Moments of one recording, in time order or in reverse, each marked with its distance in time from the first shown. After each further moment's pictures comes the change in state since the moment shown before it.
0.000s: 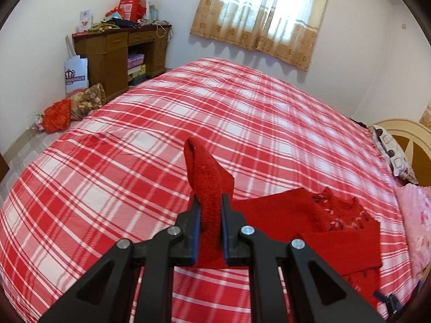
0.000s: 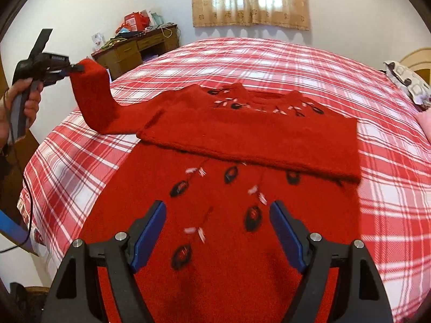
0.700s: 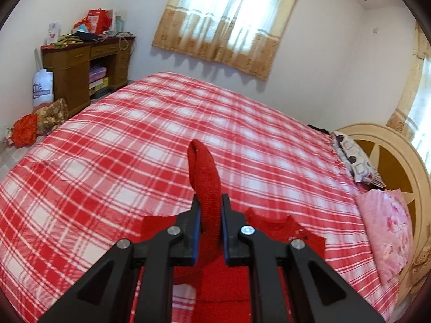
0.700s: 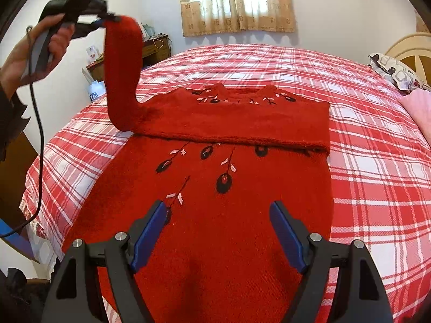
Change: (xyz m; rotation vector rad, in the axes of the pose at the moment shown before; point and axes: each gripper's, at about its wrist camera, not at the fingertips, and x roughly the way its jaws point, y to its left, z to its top) left arm -0.033 -0.136 0.032 0.026 -0.053 -0.184; right arm -0.029 -0.026 -0.042 0.053 -0.046 0.000
